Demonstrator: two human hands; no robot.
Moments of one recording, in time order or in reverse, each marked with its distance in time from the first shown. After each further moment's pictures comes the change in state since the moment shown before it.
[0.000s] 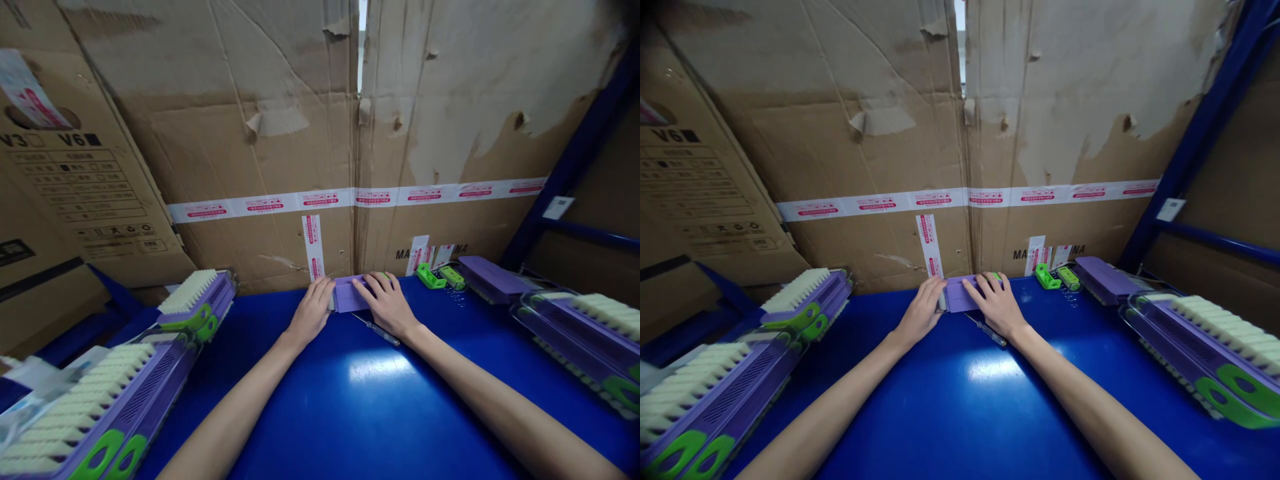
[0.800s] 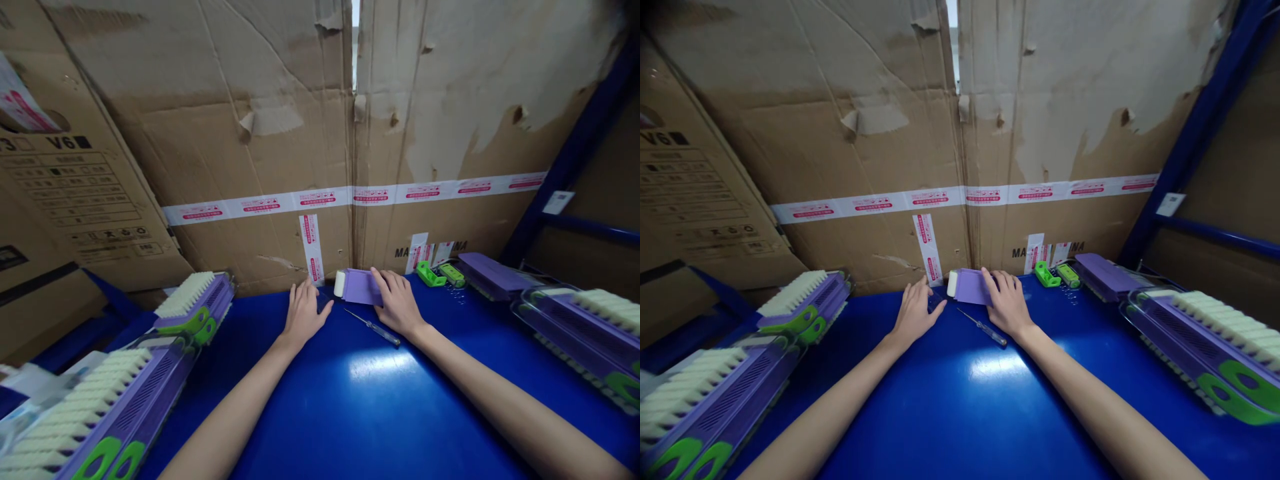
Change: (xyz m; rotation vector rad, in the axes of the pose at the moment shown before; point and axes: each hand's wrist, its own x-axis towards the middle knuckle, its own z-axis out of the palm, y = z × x) left_hand -0.007 -0.003 0.011 0.169 0.039 -0.353; right_hand -0.012 0.008 0.010 0.126 0.012 0.271
